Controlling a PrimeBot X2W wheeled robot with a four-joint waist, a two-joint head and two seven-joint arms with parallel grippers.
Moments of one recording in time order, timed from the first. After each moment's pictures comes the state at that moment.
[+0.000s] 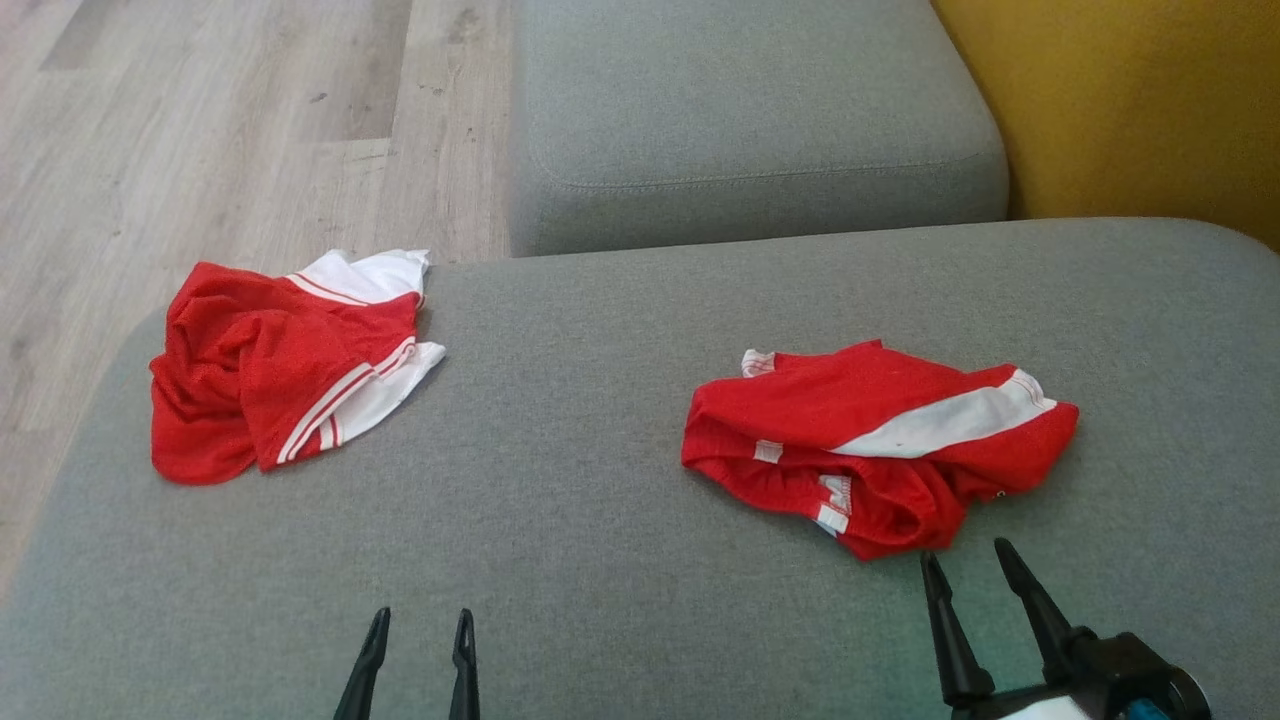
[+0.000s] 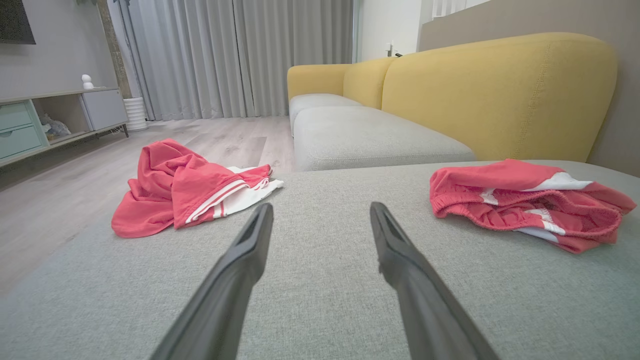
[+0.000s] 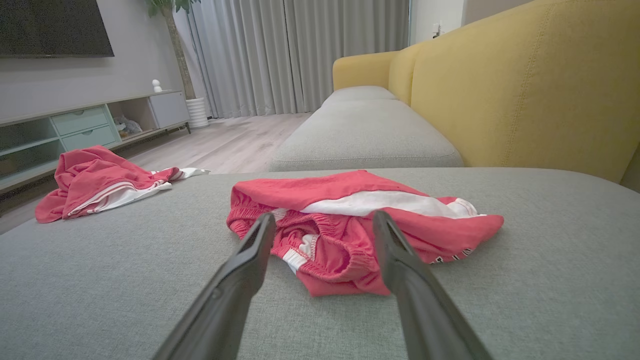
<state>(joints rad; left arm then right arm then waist) 0.27 0.06 -0.24 0.10 -0.09 0.10 -0.25 0.20 -0.05 0.11 0.20 0.08 0.12 -0.26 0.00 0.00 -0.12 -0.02</state>
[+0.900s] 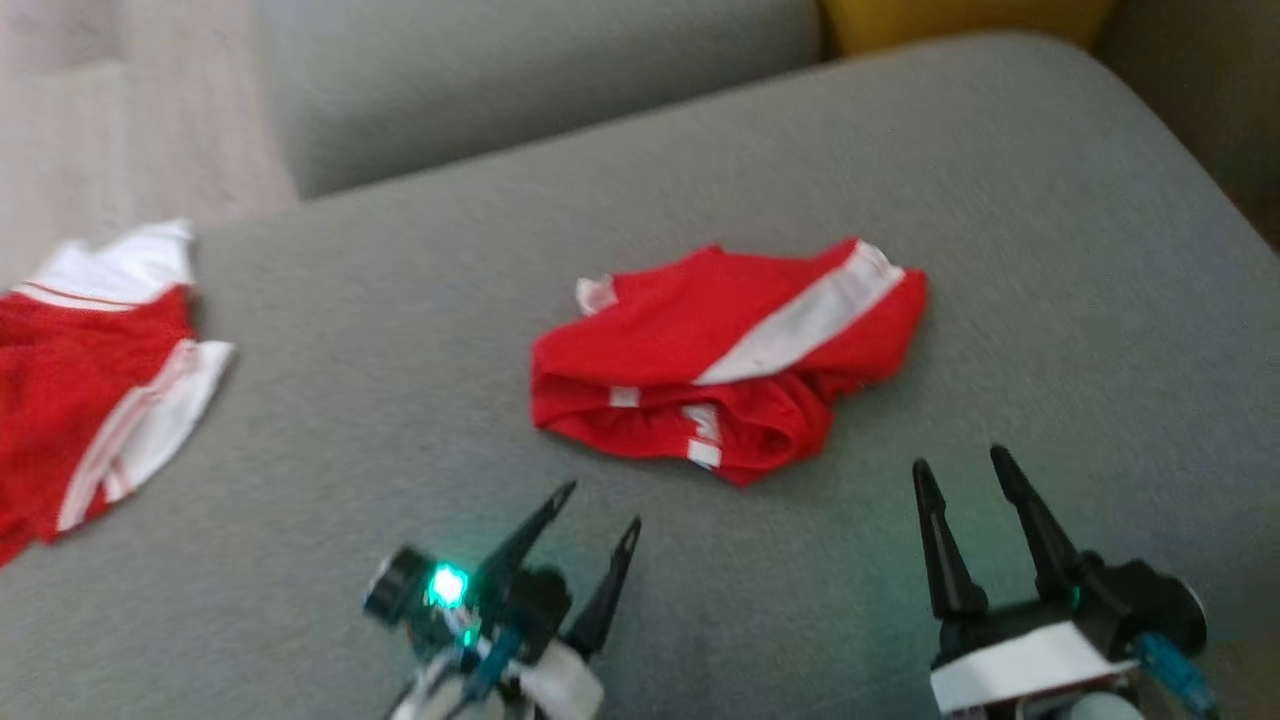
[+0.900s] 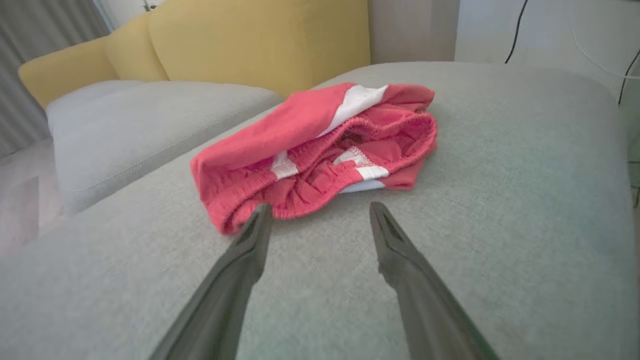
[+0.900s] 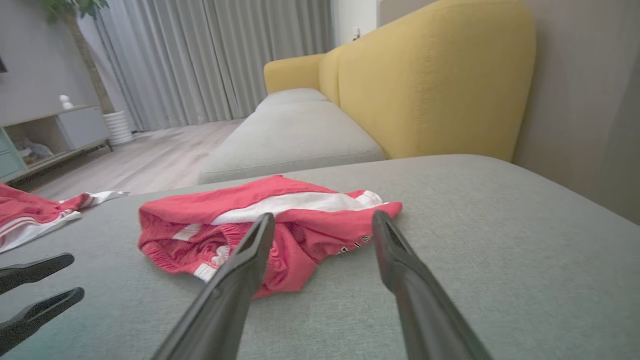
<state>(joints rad) -0.20 0.06 -0.54 0.55 0.04 -0.01 -0.25 0.11 -0.04 0.13 0.13 0.10 0.12 -0.26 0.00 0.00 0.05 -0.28</state>
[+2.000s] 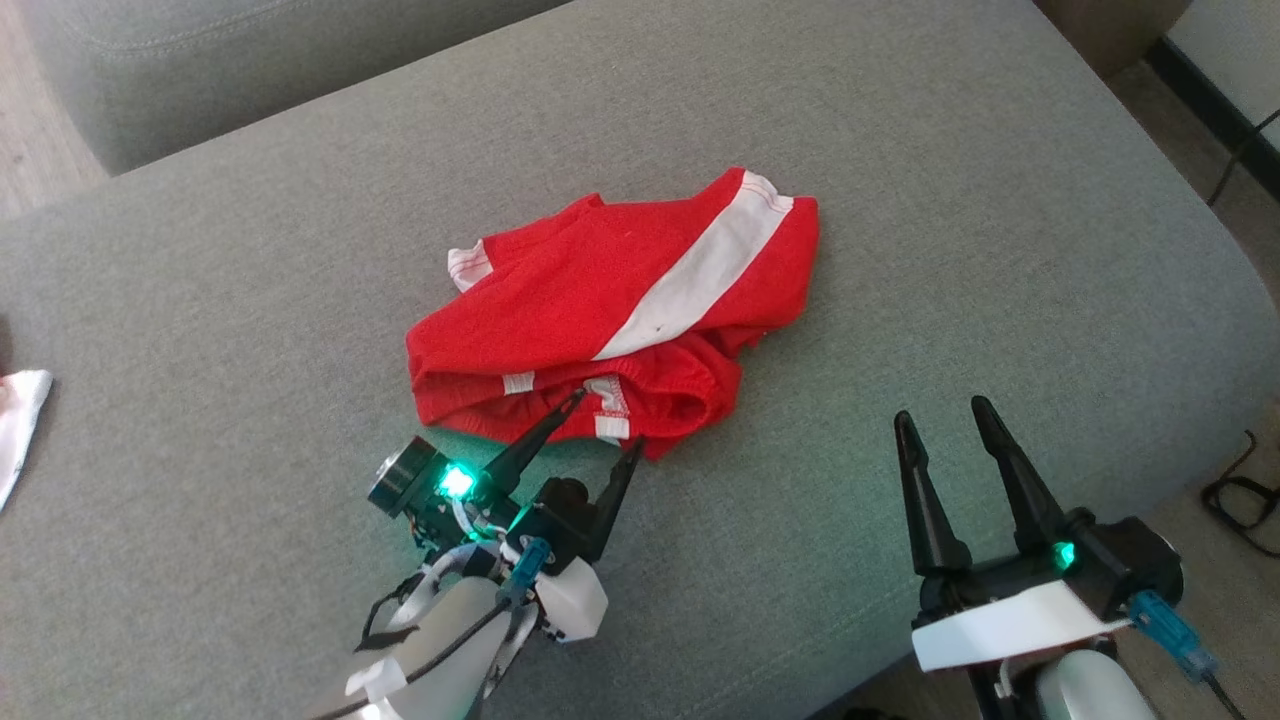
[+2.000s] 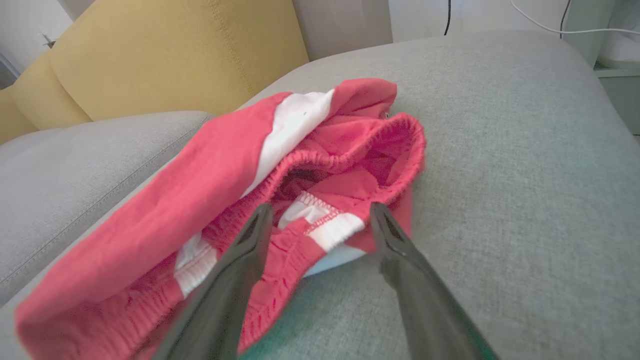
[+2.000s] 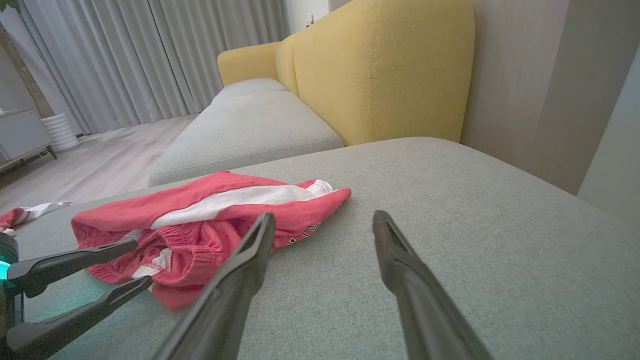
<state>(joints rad) -0.47 0.07 -0.68 0.73 0.05 0.07 -0.25 0.03 -0.04 0.17 0.12 0.16 0.12 -0.26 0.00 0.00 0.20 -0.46</state>
